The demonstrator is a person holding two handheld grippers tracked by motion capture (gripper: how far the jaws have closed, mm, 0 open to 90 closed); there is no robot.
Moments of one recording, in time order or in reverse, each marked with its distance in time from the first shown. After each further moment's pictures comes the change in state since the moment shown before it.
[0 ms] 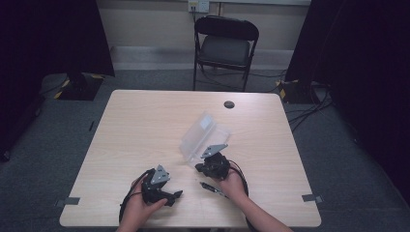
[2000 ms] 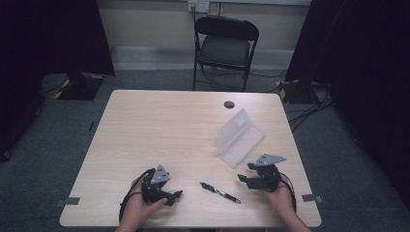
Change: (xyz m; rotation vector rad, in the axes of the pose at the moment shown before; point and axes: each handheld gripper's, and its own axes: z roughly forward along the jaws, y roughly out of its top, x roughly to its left) left arm 0.001 0.000 0.000 0.000 -0.007 0.008; right arm -0.047 -0.102 -0.105 -0.072 -0.179 0.143
